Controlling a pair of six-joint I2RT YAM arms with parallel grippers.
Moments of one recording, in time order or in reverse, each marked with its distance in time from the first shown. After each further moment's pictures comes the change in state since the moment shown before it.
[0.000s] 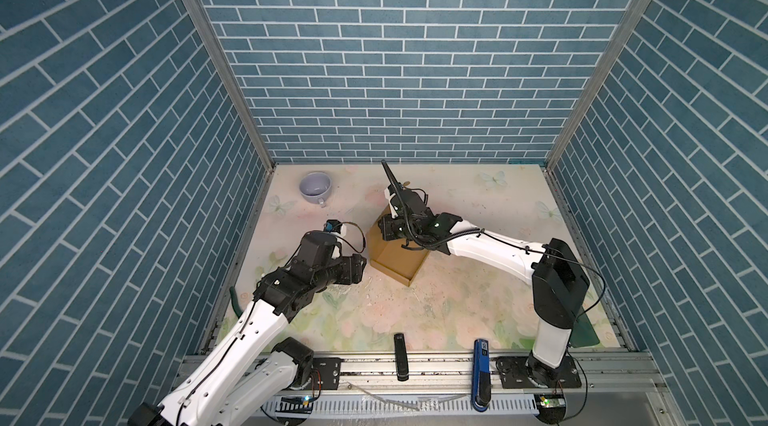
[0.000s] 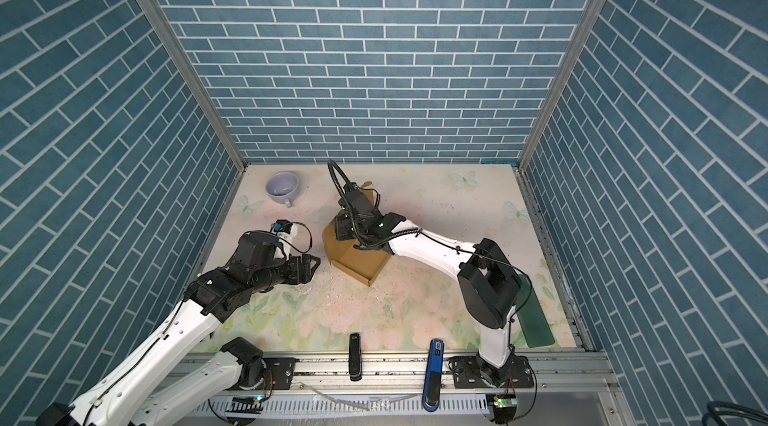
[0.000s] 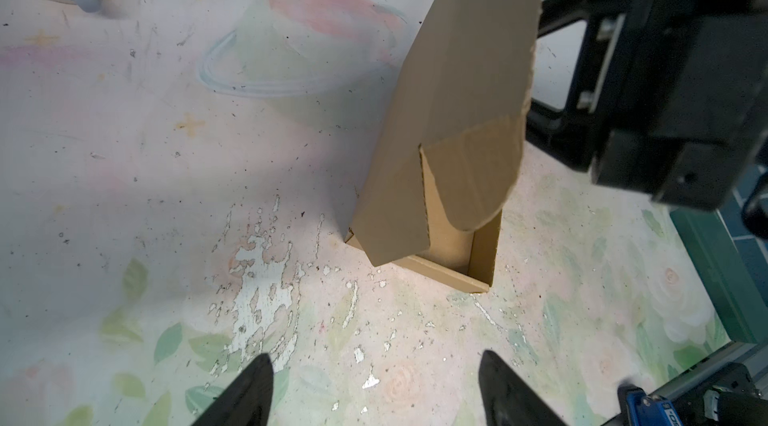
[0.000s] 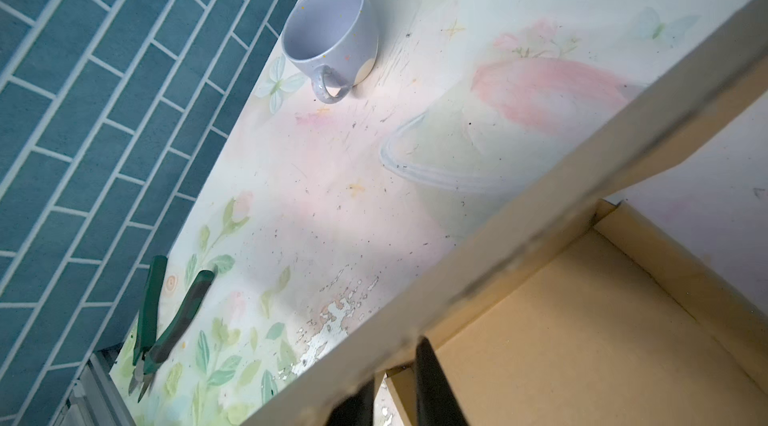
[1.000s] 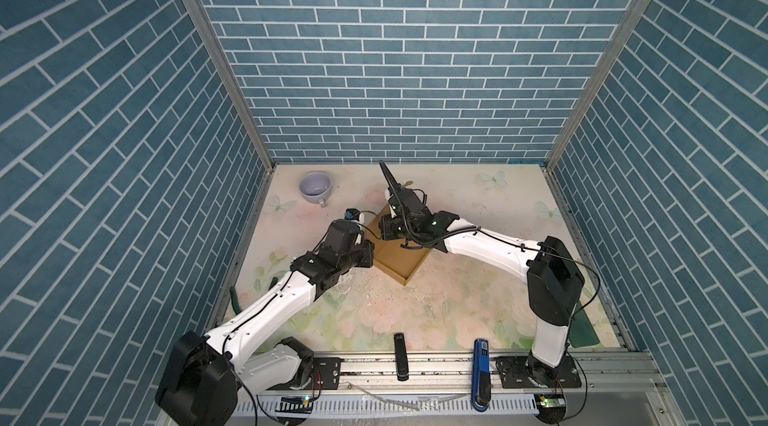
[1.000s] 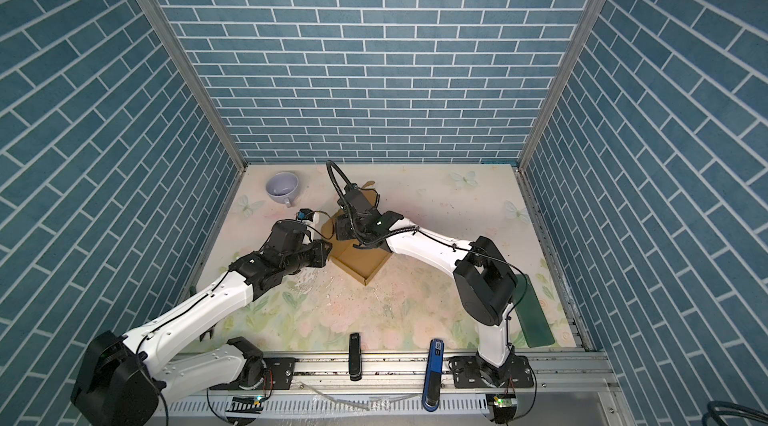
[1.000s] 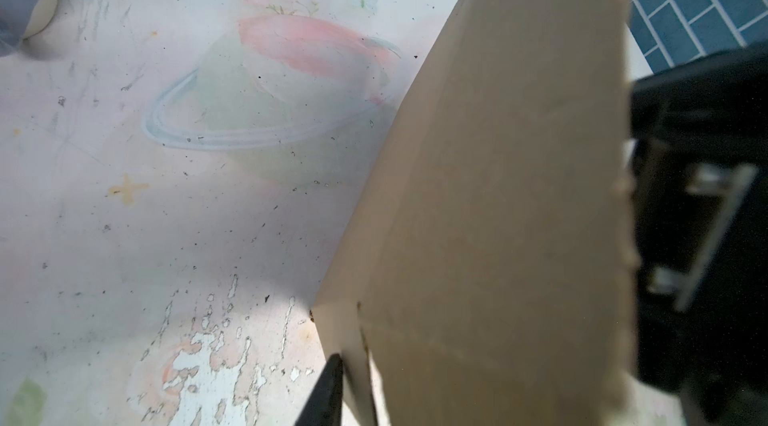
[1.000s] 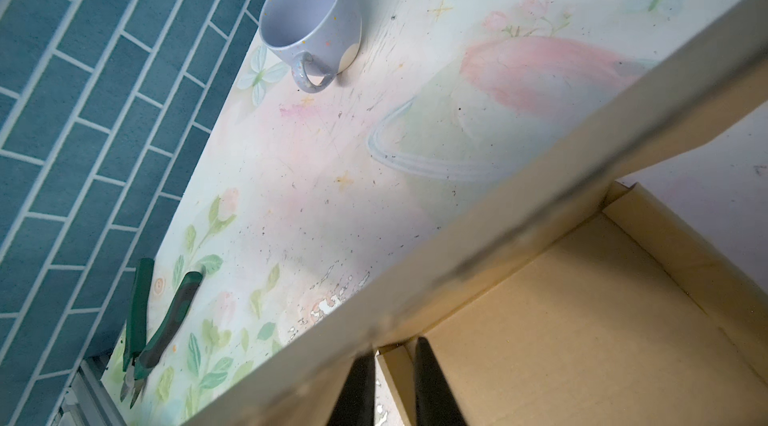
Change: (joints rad) left arm -0.039 0.311 -0.018 0.376 -0.051 -0.019; right arm -0.009 0.020 0.015 -0.035 0.003 0.018
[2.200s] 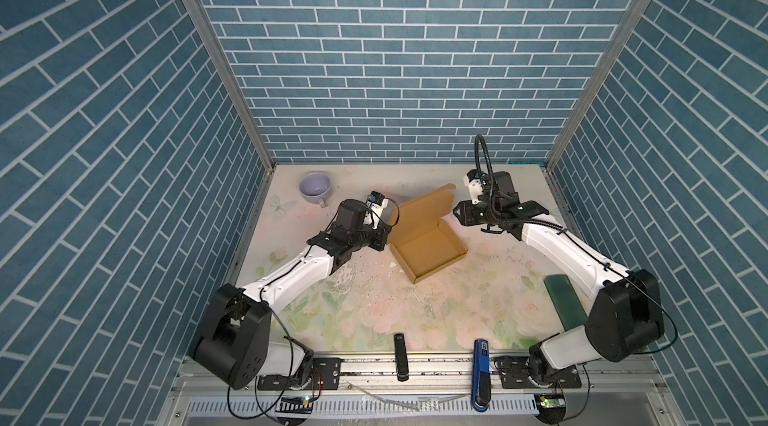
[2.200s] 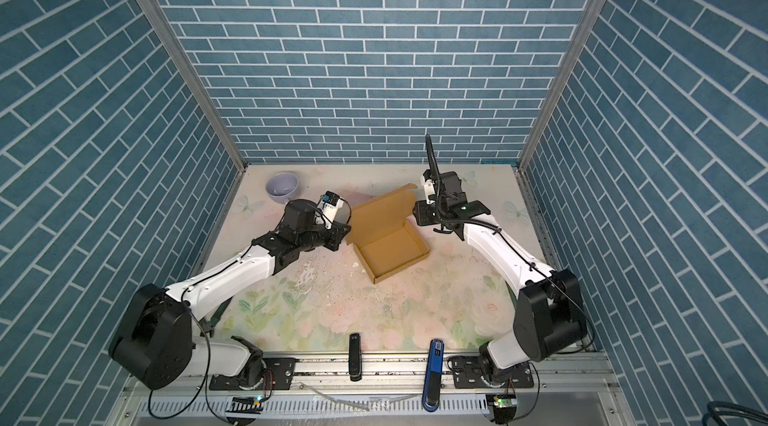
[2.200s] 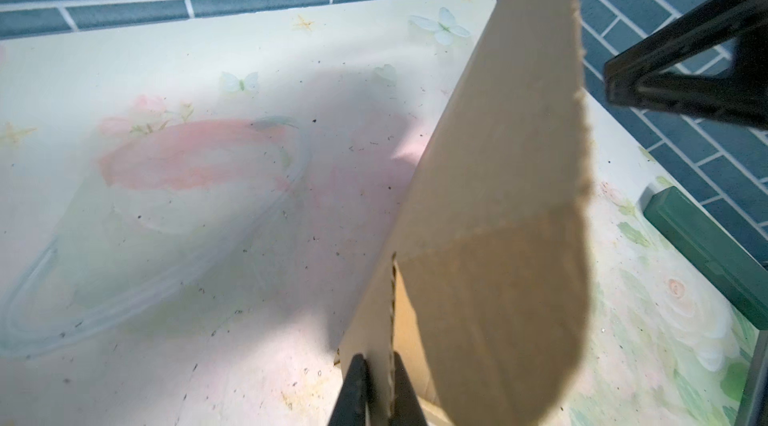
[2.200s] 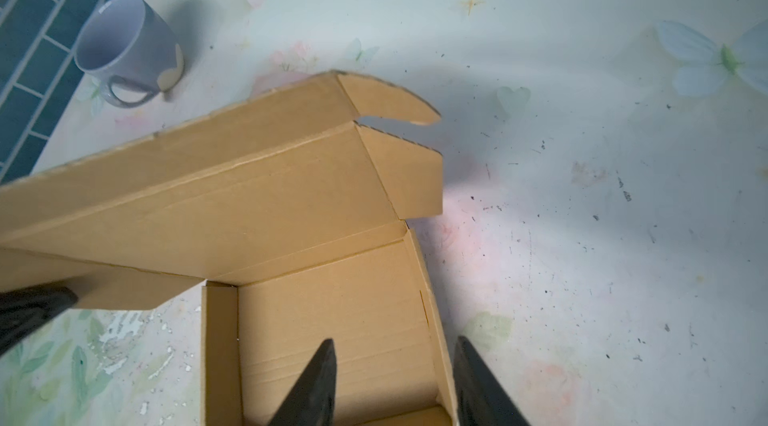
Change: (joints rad) left arm 0.070 0.274 0.159 0.232 0.294 0.303; right arm -0.509 -0.352 -0.295 -0.175 -0.201 -0.439
